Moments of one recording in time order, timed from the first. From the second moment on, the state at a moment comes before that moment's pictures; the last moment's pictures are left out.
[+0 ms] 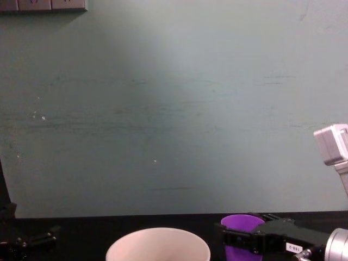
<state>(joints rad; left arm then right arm) -0.20 0.60 0.45 -1.41 -0.25 -0.12 0.03 0.40 0.13 -0.19 -1.03 0.16 -0.07 0.59</state>
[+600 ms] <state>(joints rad) -0.20 0.60 0.45 -1.41 -0.25 -0.12 0.03 0.31 0.16 -0.17 -1.21 0.23 -0.13 0.53</state>
